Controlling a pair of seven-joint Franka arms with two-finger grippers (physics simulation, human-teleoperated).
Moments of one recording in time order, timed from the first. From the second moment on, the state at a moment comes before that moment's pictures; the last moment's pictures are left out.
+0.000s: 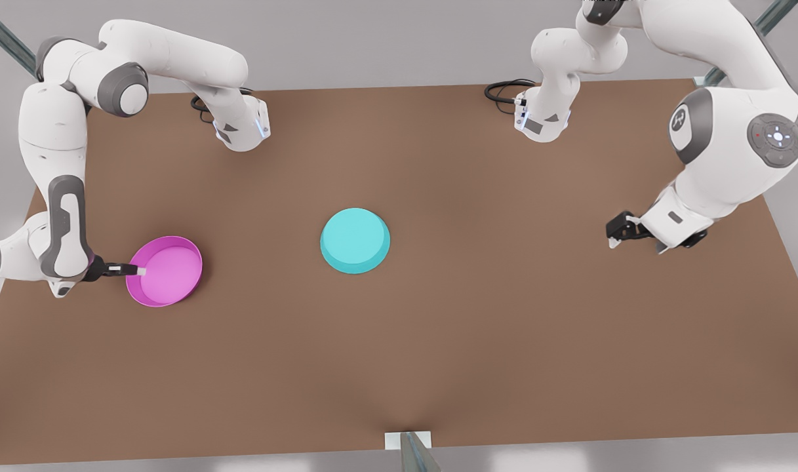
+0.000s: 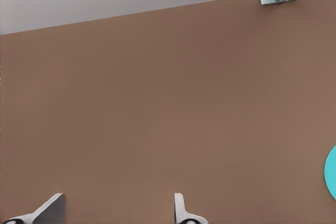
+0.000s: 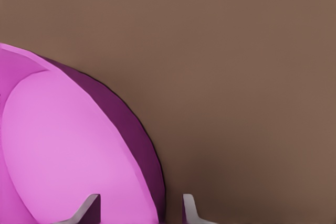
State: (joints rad) left arm -0.16 0.25 0.06 -1.29 -0.02 1.59 0.07; right arm -0.36 0.68 -0.22 -1.75 0.41 1.99 -0.73
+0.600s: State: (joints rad) left arm -0.16 0.25 0.06 -1.30 -0.01 1.59 0.07; right arm -0.36 0.67 -0.21 -1.74 0.40 1.99 -0.72
